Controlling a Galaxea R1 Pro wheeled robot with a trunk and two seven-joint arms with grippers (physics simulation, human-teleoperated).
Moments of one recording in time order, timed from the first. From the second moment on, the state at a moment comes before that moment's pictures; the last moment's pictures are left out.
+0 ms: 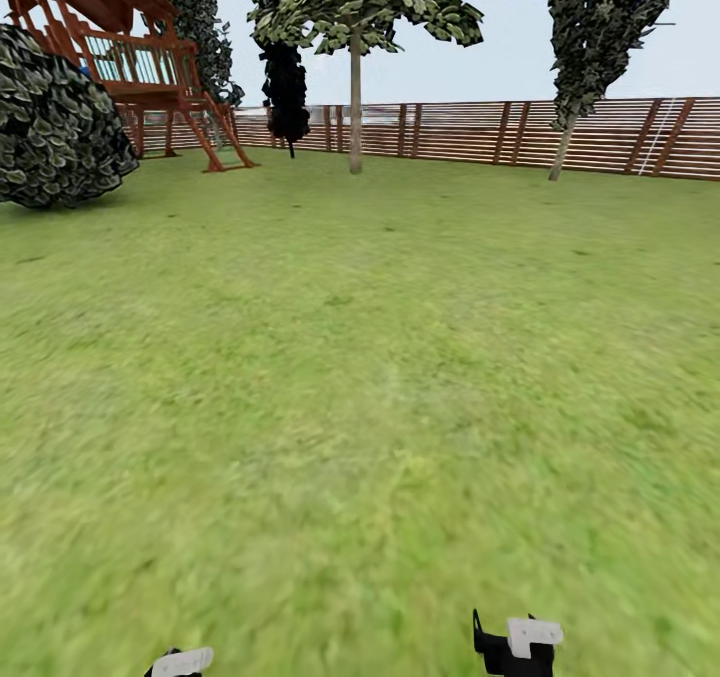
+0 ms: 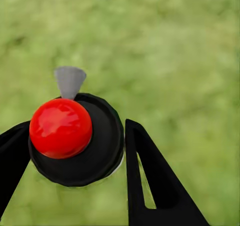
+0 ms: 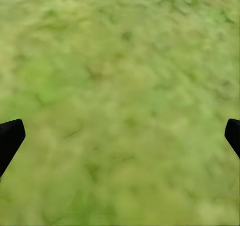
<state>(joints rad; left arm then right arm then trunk) -0.31 0.06 0.25 -0.16 -0.12 -0.54 0.03 -0.40 0.02 -0.46 -0.09 0.50 -0.68 -0.17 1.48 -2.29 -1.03</state>
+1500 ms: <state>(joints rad) -0.31 0.06 0.24 -0.16 -0.12 -0.54 0.03 -0.40 0.02 -0.46 -0.09 0.50 -0.68 -0.17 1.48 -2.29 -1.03</state>
